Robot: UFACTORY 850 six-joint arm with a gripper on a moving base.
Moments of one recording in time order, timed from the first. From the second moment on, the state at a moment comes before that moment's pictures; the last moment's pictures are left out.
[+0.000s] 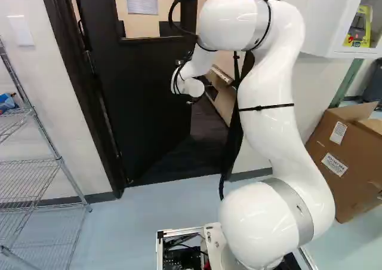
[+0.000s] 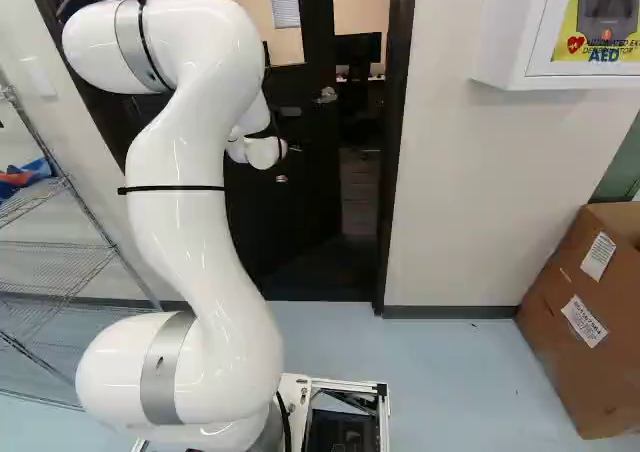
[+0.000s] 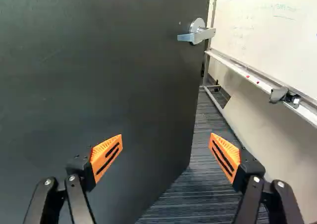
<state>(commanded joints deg) 8.4 -31.8 -63.7 7.3 44.3 0.0</state>
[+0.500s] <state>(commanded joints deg) 6.6 -25.3 -55.3 4.1 44.3 0.0</state>
